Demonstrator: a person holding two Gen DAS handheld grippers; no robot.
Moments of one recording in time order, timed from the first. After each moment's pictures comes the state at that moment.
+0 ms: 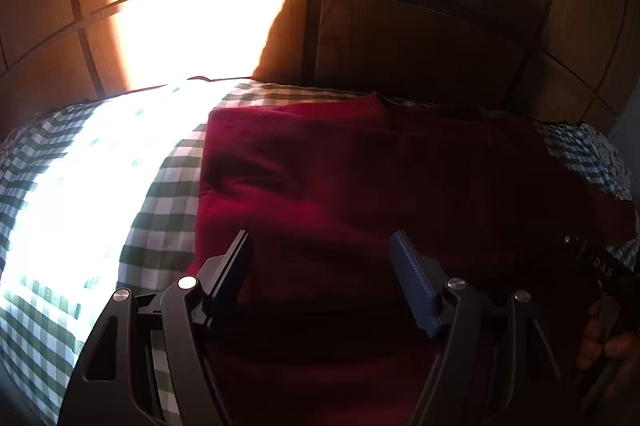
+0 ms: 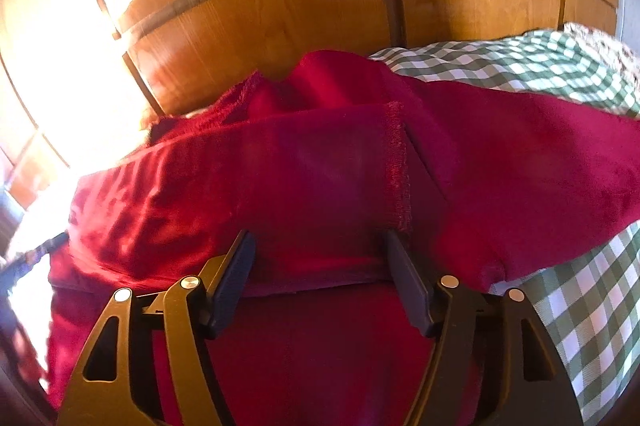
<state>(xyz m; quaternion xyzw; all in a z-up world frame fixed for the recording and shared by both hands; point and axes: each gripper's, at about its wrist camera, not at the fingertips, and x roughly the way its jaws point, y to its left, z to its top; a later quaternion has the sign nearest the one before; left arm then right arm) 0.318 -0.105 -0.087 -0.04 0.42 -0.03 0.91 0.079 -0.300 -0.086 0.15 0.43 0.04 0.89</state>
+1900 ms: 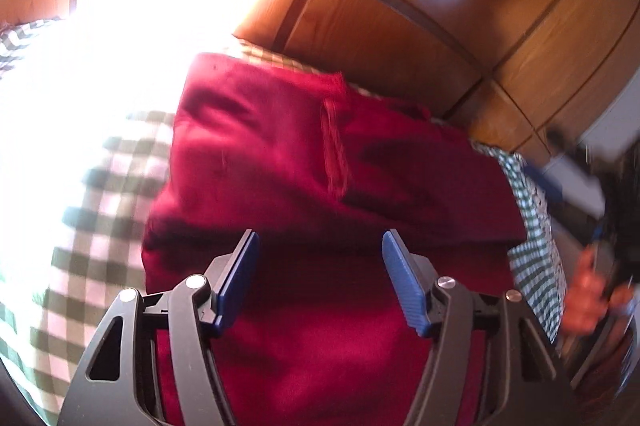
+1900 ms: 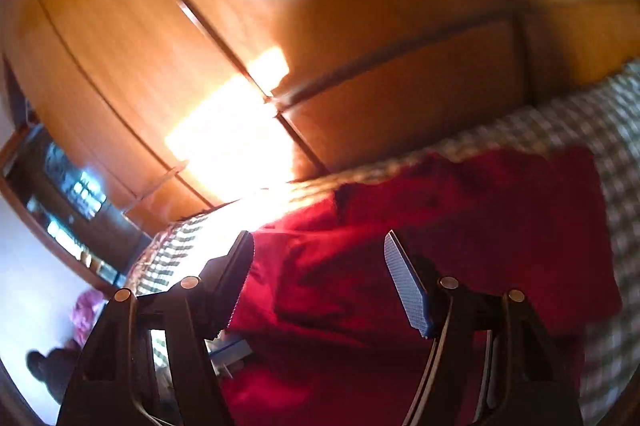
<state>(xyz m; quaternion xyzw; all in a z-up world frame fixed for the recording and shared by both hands) 0.295 -0.033 -0.084 -0.19 0.43 -0.13 0.87 0.083 -0.262 0.001 0.24 0.38 0.20 0.87</state>
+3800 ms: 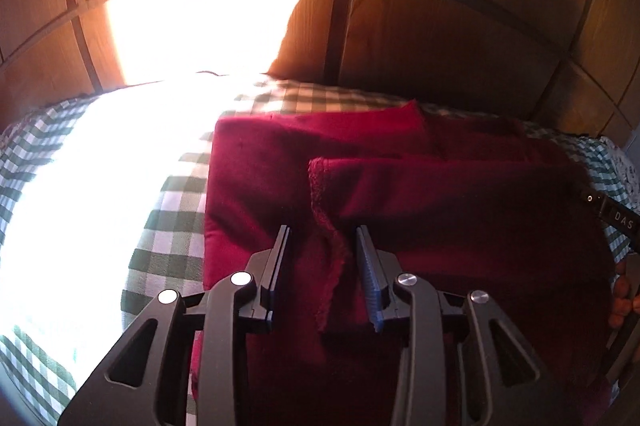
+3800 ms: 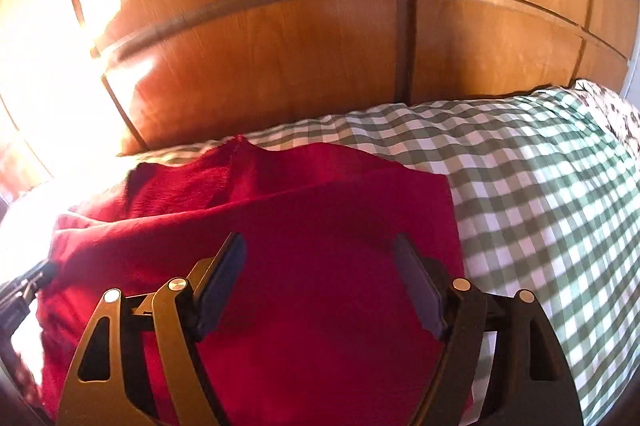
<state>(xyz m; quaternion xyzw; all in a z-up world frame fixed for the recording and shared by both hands) 0.328 -0.041 -0.087 -0.06 0.44 -0.01 0.89 0.160 -0.291 -0.070 0.06 0.45 0.00 0.89</state>
